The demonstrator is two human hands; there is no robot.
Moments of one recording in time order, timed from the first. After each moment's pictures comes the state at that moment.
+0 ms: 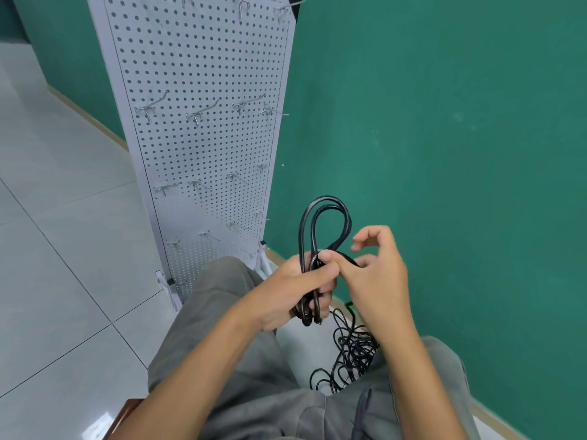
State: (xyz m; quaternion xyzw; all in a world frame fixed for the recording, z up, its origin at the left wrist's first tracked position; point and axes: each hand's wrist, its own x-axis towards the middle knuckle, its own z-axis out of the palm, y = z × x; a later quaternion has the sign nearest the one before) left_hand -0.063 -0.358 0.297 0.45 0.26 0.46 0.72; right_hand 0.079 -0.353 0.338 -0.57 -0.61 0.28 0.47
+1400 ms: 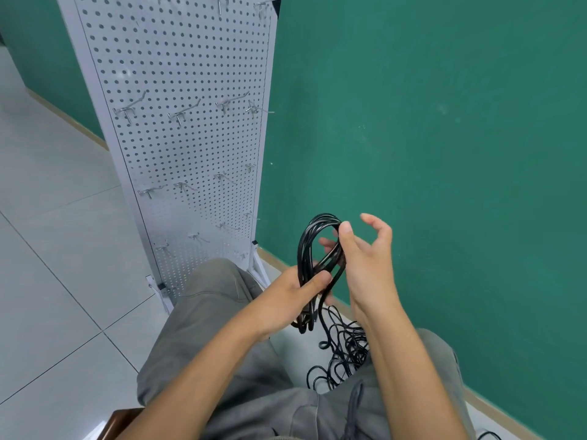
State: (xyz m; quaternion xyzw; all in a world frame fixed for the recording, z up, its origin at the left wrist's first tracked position) left_hand -0.052 -0.355 0.281 0.62 0.40 0.41 0.53; right_hand 0.074 -0.335 0.336 -0.53 -0.46 0.46 0.55
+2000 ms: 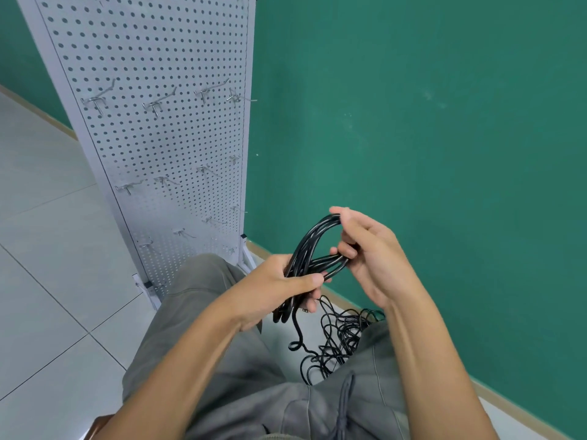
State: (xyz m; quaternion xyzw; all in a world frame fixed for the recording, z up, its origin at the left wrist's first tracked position) left_hand -0.063 -0.351 0.290 0.55 0.37 0.38 0.64; right_hand 0.114 -0.323 0.342 -0.42 -0.45 0.59 0.52
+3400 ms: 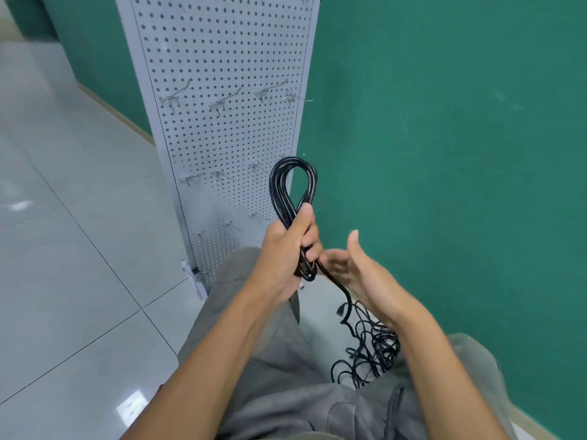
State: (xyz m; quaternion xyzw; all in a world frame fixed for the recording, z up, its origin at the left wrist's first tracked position) left_hand -0.087 -0.343 0.309 0.33 0.34 0.65 0.59; right_hand 0.070 -0.318 0.292 -0.44 -0.62 0.61 0.23
